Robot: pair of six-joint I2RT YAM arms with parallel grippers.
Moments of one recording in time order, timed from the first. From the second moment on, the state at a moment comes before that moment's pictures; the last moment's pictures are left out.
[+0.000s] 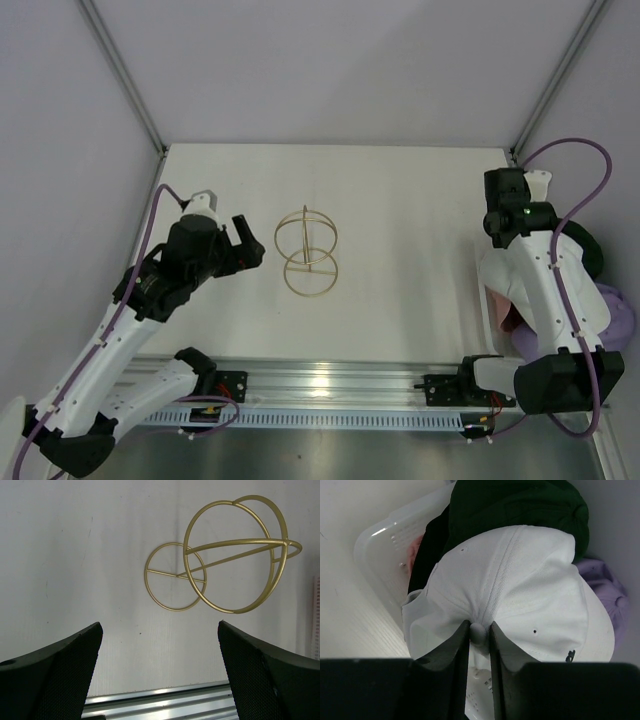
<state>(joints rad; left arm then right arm) -0.54 0.83 1.06 -0.87 -0.23 -0.64 0.07 1.24 1.31 -1.08 0.73 0.30</state>
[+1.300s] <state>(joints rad) -0.50 0.62 1.12 -0.92 -0.34 -0.59 0.77 1.55 2.07 -0.92 -0.08 0.10</state>
